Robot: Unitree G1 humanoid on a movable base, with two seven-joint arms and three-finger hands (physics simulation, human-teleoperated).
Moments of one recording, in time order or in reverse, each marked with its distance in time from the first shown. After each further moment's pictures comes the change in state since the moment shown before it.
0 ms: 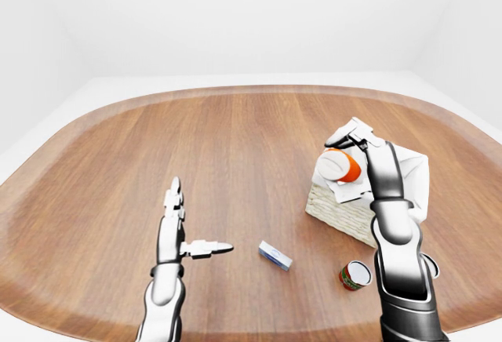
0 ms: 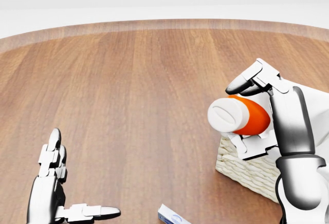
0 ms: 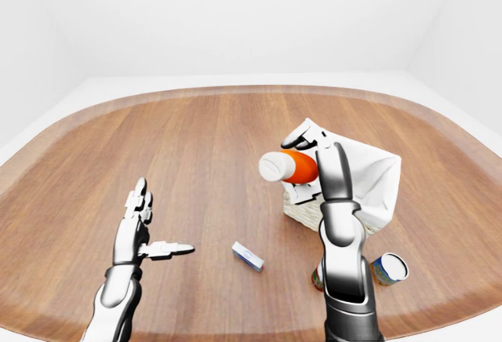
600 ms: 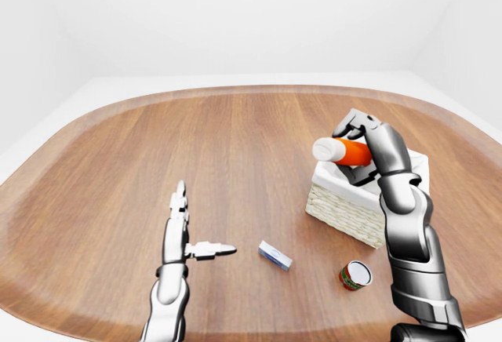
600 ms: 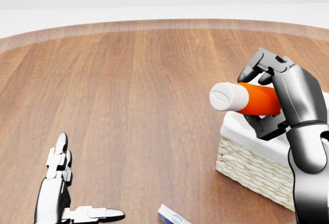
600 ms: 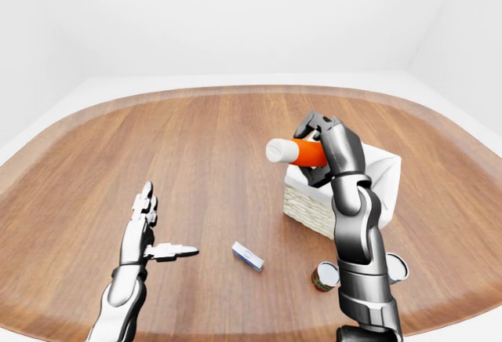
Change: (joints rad) left arm -0.011 0.000 -0.022 0.057 0.012 0.000 0.017; right arm -0.178 -0.141 -0.058 0.222 -0.223 0.000 0.089
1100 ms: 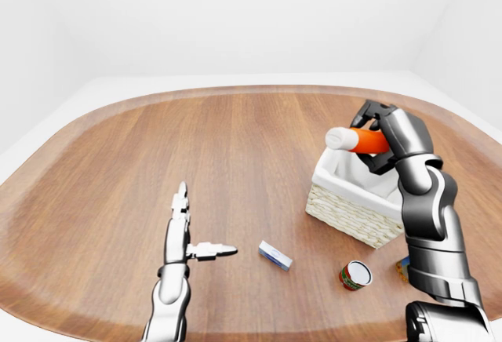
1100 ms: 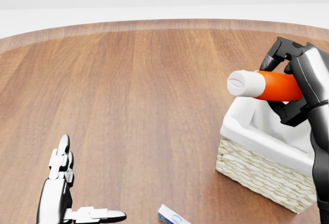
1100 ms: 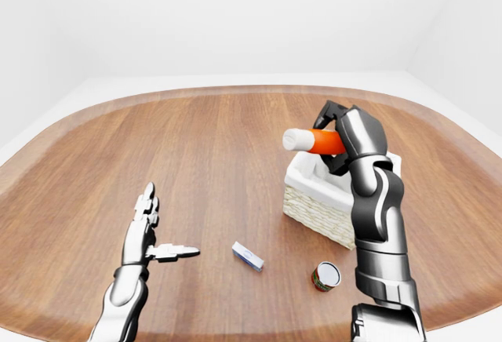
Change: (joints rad) left arm -0.005 0.000 -0.006 0.022 0.006 0.000 0.006; right arm -0.113 -0.130 -0.050 0.134 -0.125 0.000 0.071
